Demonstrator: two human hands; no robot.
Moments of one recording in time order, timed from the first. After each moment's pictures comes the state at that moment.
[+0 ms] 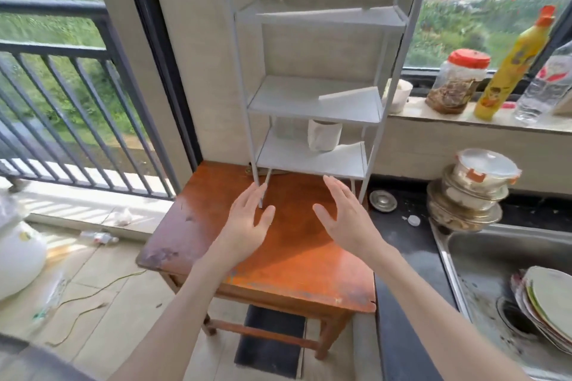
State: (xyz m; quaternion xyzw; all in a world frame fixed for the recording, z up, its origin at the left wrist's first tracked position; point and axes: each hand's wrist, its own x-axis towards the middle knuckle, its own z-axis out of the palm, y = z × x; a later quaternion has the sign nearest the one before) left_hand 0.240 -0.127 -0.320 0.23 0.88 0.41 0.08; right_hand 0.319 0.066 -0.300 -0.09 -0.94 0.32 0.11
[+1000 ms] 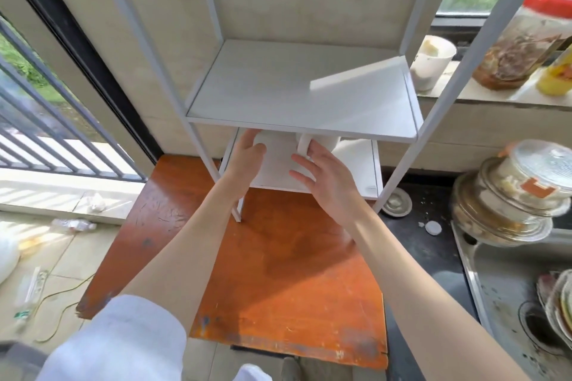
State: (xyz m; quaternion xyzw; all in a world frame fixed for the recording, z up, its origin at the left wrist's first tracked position) left_hand 0.039 0.020 -0.335 0.10 0.77 0.61 0.15; right_hand 0.135 0.140 -0.341 -0.14 -0.47 0.87 0.07
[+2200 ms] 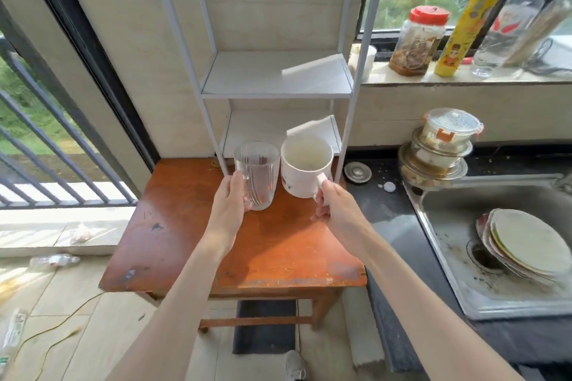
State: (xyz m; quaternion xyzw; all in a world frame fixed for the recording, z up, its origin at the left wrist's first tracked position) left_hand 0.205 -0.089 -0.333 0.13 0.71 0.67 0.14; right_hand 0.310 0.067 -0.330 -0.29 -0.65 0.69 0.11
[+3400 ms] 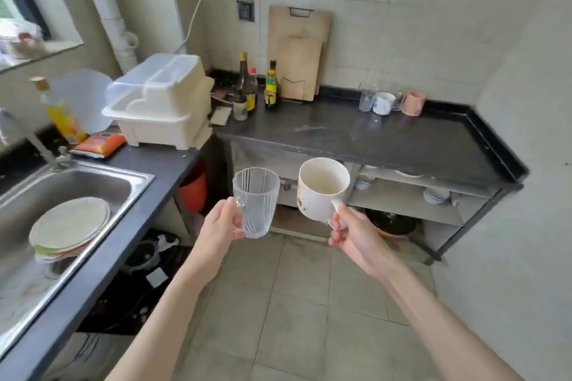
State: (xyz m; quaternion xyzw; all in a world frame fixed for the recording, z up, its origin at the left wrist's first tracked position) left_hand 0.943 0.219 -0.320 0.57 0.47 0.41 0.54; right_hand 1.158 0.140 -0.303 -0.58 -0.26 0.52 0.56
